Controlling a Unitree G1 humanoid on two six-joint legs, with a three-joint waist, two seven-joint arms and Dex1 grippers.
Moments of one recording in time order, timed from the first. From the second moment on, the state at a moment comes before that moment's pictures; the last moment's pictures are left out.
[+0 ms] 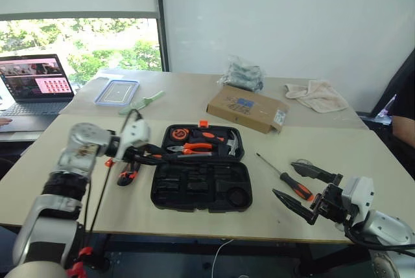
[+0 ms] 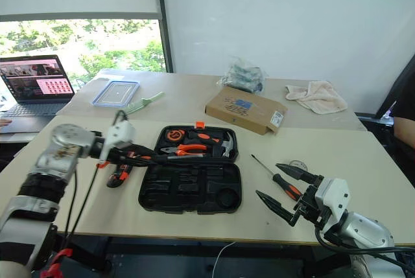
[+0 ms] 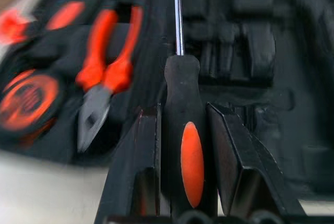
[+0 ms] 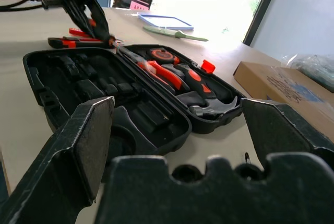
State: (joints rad) left arm -0.85 0.67 -0.19 0.58 -0.03 -0.06 -1.45; right arm 0.15 -0.60 -0.25 -0.32 0.52 -0.10 0.90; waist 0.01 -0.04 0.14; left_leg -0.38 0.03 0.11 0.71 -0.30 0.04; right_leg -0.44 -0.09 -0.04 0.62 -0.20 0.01
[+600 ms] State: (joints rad) left arm -0.88 0.60 -0.28 0.63 0.07 -0.07 -1.38; right arm 0.21 -0.57 -0.26 -0.37 0.51 -0.10 0.85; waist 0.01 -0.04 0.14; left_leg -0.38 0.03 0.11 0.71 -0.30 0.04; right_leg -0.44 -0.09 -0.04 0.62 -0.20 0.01
